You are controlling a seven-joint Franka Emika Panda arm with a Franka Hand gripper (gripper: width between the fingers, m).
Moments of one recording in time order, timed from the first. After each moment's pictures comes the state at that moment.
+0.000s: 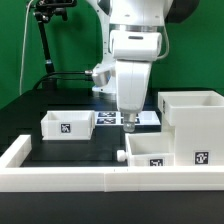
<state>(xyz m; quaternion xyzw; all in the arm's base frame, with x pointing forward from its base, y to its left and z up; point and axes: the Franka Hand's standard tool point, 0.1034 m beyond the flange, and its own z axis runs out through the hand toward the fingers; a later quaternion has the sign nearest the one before) 0.546 -0.017 0.073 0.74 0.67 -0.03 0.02</state>
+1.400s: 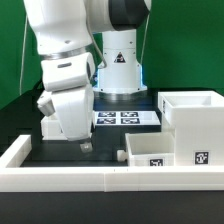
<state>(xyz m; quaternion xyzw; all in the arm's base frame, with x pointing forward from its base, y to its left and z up) 0.546 -0.076 0.031 0.71 0.70 0.03 -0.08</state>
